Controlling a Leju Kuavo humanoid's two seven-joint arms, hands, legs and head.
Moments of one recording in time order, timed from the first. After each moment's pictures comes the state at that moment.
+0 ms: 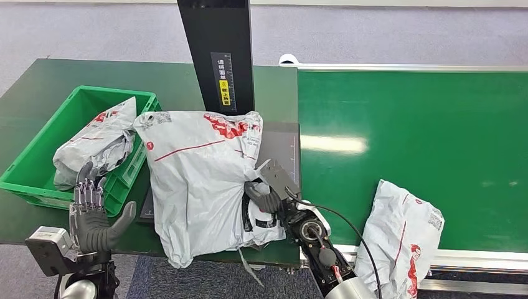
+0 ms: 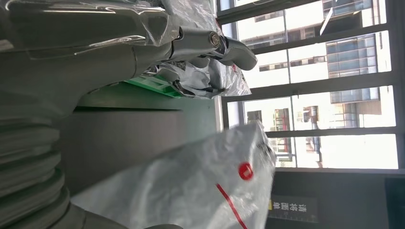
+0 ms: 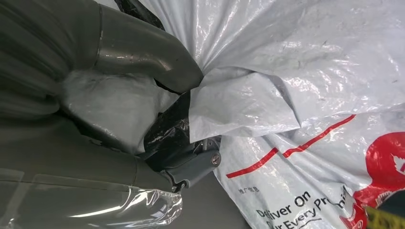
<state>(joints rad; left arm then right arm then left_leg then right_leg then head) 0.06 -0.24 0.11 -1.63 0.05 -0.01 -0.52 -0.47 0.23 0.39 -0.81 0.17 0.23 -0.19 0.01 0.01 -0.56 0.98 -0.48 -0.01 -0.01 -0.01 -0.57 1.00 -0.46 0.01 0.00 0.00</state>
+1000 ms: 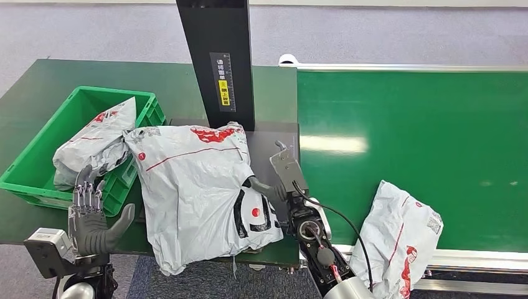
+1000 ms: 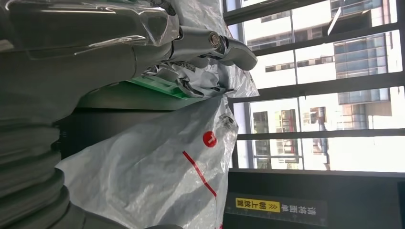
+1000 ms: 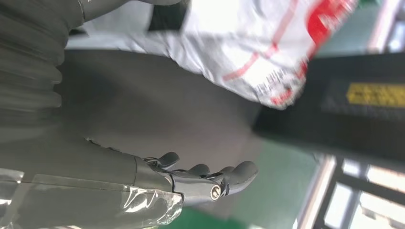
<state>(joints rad) 0.07 -0.25 0.13 -1.63 0.05 -0.03 -0.51 -0.46 0.23 0.40 -0.85 0.18 -0.13 -0.18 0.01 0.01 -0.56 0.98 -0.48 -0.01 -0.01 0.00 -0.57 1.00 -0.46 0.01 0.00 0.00</state>
